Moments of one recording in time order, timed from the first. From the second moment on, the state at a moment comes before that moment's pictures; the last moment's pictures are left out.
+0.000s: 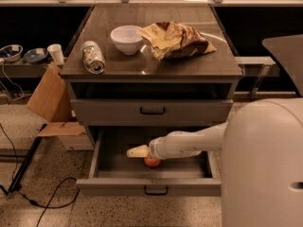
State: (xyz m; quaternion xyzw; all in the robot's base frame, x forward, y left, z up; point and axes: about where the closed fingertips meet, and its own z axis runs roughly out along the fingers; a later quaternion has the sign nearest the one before) arm 0.607 0.011 0.458 -0.12 0.93 0.23 0.24
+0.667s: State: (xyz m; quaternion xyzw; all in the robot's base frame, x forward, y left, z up) arm 0.609 0.019 0.425 -0.11 0.95 0.21 0.22
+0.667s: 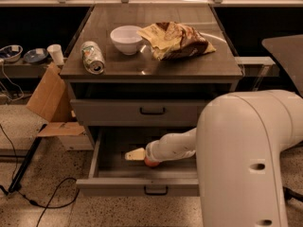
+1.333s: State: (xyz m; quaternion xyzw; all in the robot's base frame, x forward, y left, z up) arm 0.608 0.034 0.404 -0.11 0.95 0.20 0.20
